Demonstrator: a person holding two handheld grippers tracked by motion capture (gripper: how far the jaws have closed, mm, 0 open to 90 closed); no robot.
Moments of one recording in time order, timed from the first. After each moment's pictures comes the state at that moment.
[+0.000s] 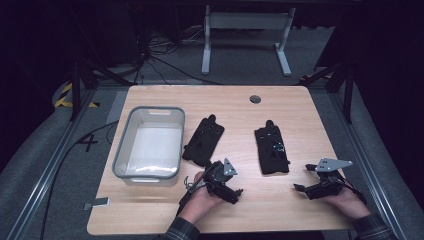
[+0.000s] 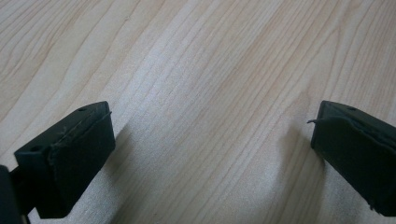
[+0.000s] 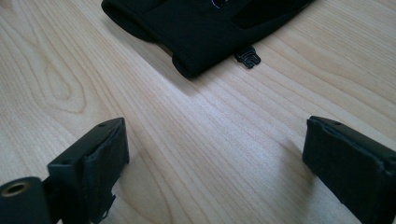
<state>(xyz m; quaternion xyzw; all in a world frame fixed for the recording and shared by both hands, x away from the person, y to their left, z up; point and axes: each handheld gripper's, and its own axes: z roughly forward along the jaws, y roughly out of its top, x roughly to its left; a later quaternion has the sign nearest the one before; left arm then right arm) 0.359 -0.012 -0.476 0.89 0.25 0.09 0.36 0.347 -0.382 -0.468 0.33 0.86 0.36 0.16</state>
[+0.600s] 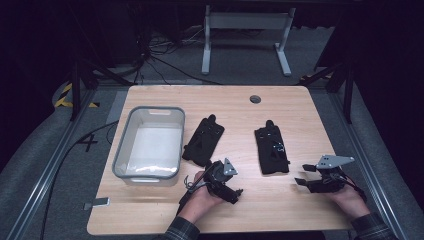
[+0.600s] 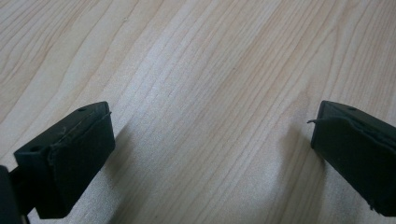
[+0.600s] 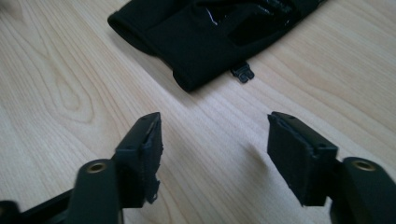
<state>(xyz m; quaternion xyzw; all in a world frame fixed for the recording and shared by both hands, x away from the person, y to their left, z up) 0.361 -0.012 -0.476 0.90 0.25 0.09 0.36 0.351 -0.380 -0.451 0.33 0.86 0.35 0.15</state>
